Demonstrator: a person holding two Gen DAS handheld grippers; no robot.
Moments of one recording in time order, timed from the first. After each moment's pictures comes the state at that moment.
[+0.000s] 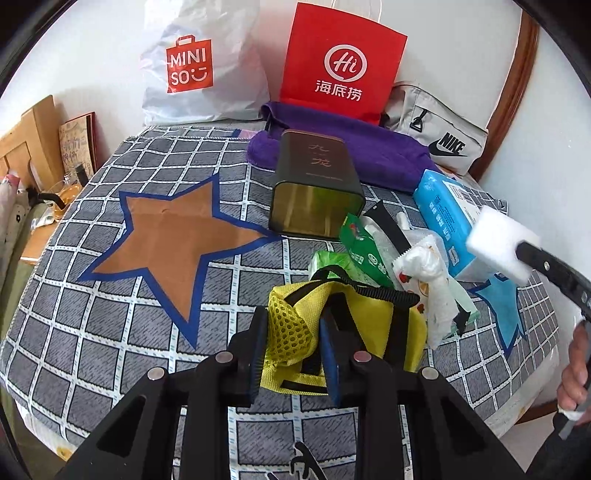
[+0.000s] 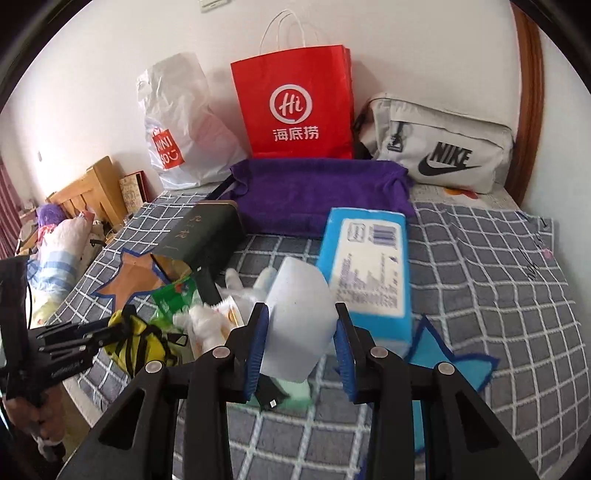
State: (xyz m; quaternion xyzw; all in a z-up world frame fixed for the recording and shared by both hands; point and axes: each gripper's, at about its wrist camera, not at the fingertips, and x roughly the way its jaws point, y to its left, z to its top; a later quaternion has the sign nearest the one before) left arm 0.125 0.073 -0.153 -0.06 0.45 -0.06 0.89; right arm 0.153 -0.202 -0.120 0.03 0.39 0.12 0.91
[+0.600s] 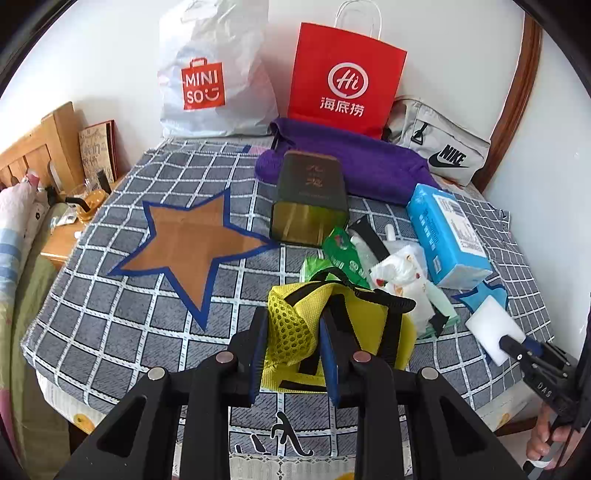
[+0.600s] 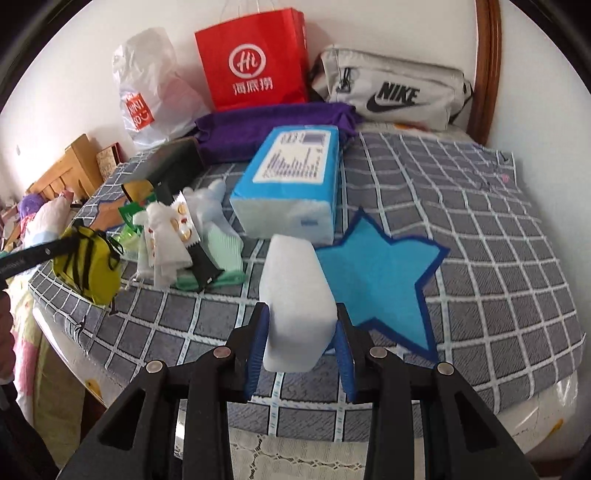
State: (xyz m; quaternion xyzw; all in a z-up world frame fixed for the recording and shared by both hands) left arm 0.099 0.064 -0.114 -0.06 0.44 -0.03 0.90; right arm 0.090 -0.251 -0.165 0.03 0.45 0.08 0.89
